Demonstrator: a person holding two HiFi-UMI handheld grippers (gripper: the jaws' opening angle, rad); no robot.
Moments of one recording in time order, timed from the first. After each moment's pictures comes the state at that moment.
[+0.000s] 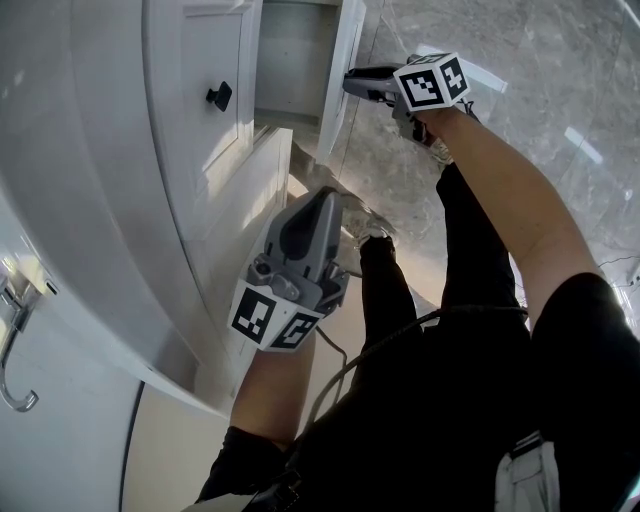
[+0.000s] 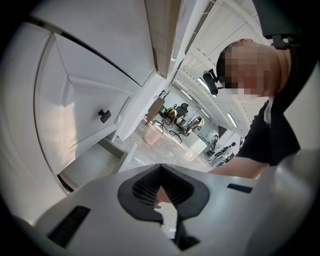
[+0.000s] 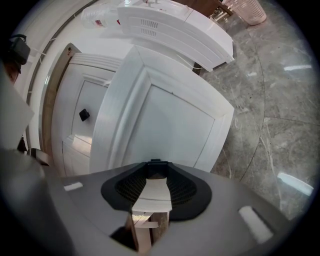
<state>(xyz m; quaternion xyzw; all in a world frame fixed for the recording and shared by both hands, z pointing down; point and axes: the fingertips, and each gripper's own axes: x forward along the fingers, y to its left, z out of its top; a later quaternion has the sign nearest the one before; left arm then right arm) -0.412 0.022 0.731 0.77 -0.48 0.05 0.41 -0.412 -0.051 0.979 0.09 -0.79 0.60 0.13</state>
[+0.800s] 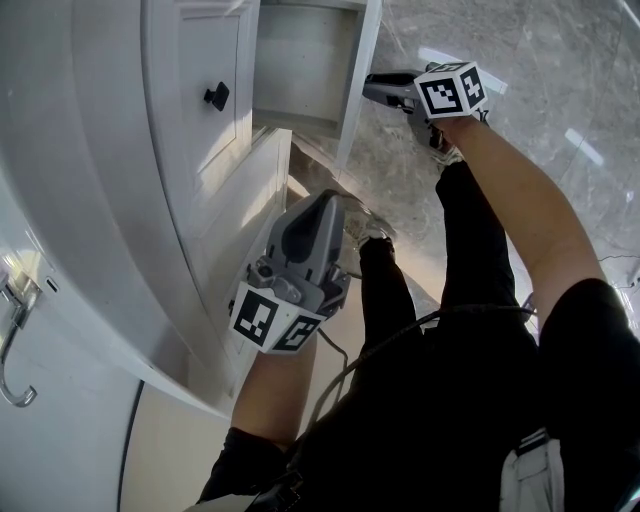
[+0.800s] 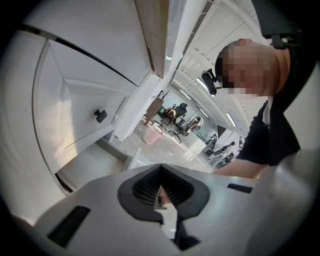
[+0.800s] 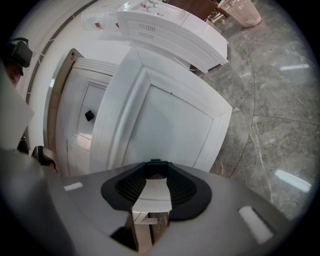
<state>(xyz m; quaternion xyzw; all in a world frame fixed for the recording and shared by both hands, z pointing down) -0.403 0.026 0.726 0.77 -0.48 0.05 0.41 -0.375 -0.040 0.978 0.10 -0.78 0.60 0.14</state>
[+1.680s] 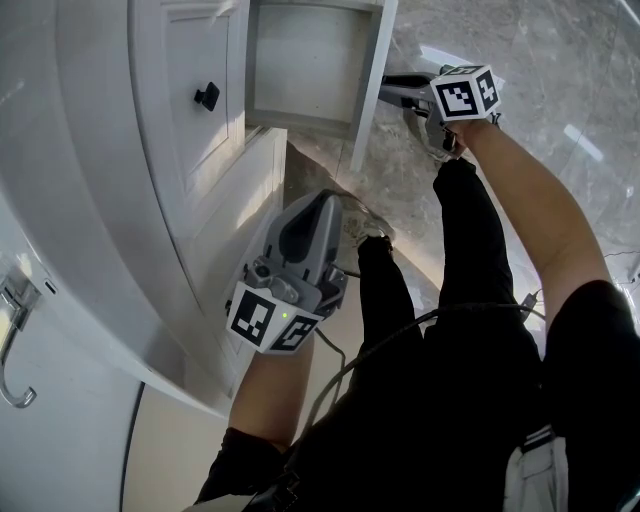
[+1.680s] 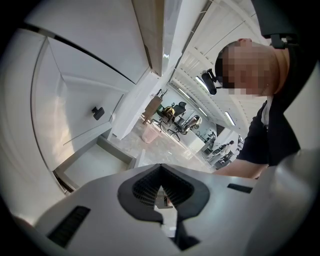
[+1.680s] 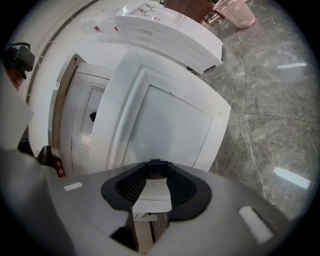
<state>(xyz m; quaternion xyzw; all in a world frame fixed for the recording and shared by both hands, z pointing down) -0.396 0.031 0.727 0.78 -0.47 0.05 0.41 -0.341 -0.030 0.978 0.10 -0.78 0.61 0.14</state>
